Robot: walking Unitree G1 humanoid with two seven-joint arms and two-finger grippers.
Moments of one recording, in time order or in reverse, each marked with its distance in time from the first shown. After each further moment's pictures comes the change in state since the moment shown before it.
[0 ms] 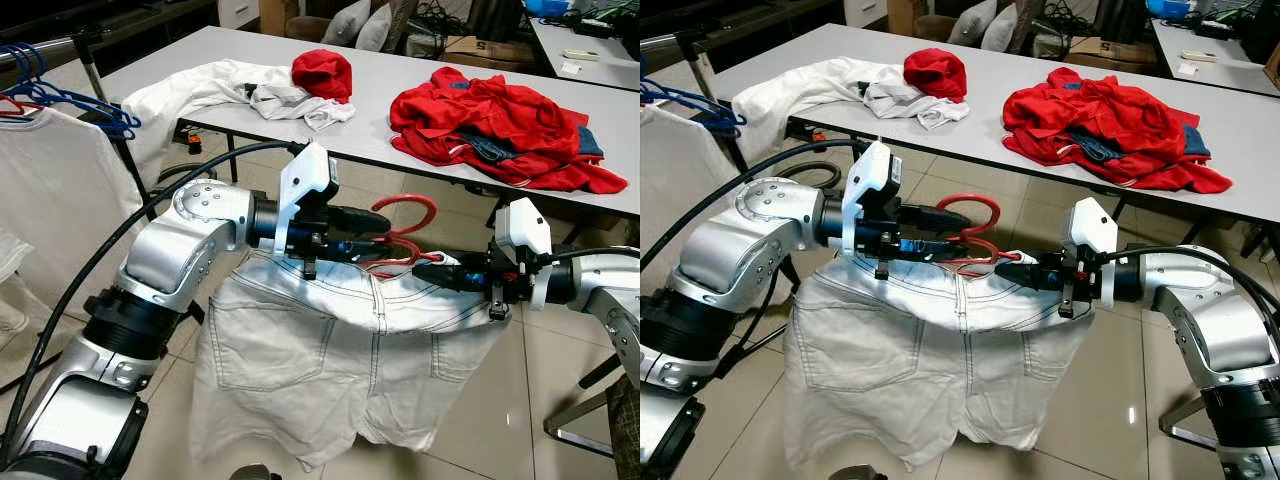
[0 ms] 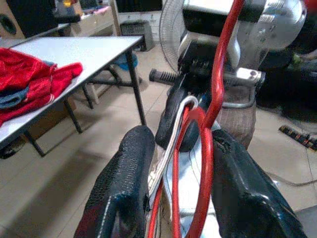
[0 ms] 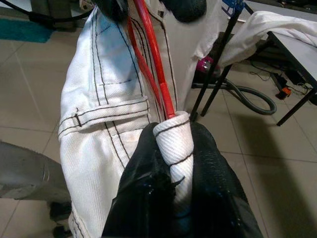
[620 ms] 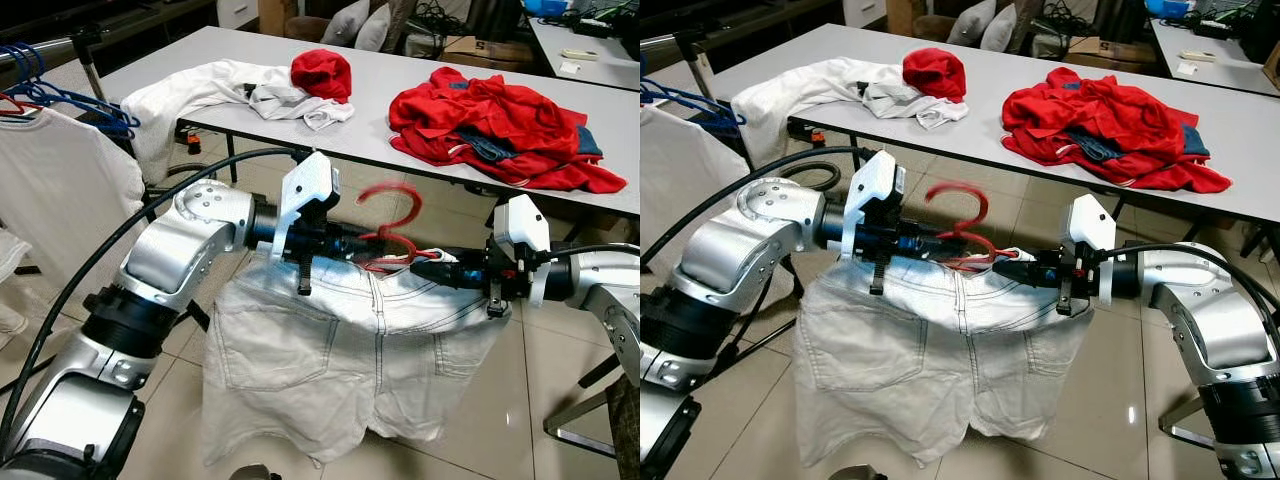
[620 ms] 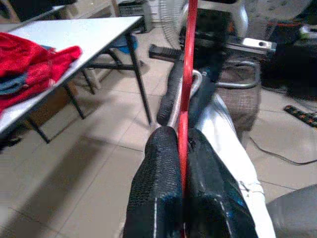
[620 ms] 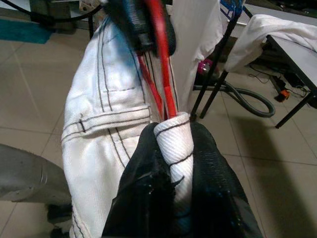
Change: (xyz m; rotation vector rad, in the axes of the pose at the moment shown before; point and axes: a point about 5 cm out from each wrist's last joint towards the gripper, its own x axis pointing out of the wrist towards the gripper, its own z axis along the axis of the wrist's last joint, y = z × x) left arm 0.000 0.005 -0.004 0.049 0.104 0.021; right arm 0.002 -0.002 0.004 -0.010 -0.007 -0.001
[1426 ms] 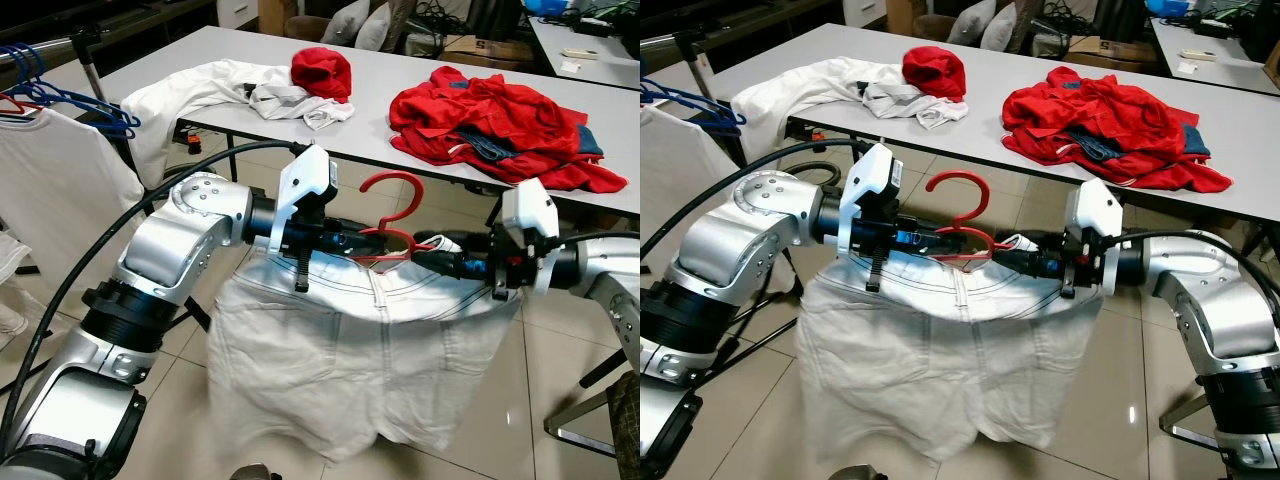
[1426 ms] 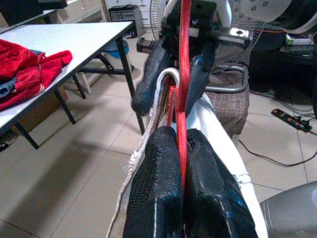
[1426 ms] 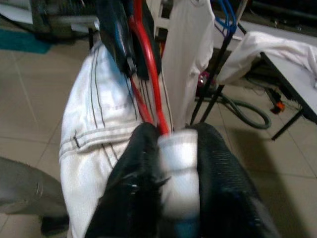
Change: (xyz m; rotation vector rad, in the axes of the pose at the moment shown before) left arm -0.003 -0.001 0.001 -0.022 -0.024 -0.053; right arm -0.002 -0.005 0.015 -0.017 -0.058 -0.002
